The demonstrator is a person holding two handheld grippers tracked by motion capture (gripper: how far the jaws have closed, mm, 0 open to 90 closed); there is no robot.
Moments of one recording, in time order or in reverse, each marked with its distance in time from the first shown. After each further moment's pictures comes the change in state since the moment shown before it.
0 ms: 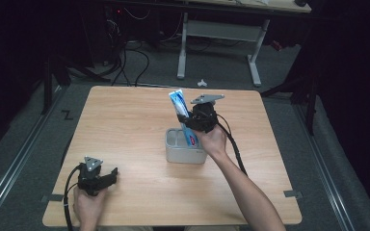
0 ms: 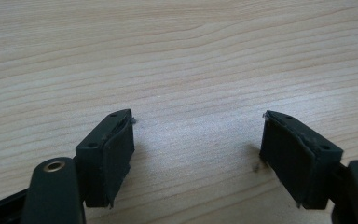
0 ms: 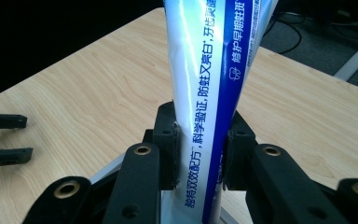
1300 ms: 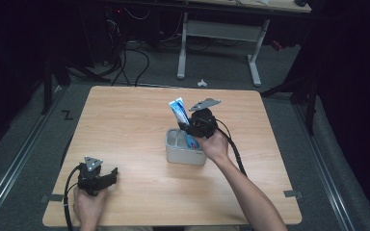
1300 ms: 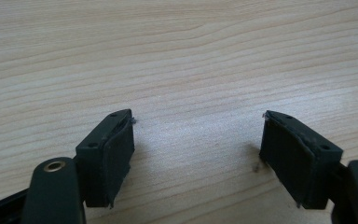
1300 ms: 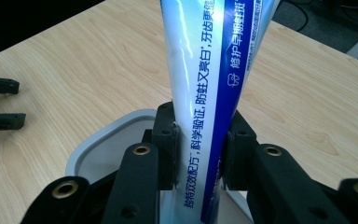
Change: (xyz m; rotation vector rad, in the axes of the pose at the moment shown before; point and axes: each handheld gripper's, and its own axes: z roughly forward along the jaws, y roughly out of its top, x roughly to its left) left arm 0.000 0.000 0.000 0.000 0.000 0.000; right arm 0.003 -0.015 0.004 0.086 0.000 -0.050
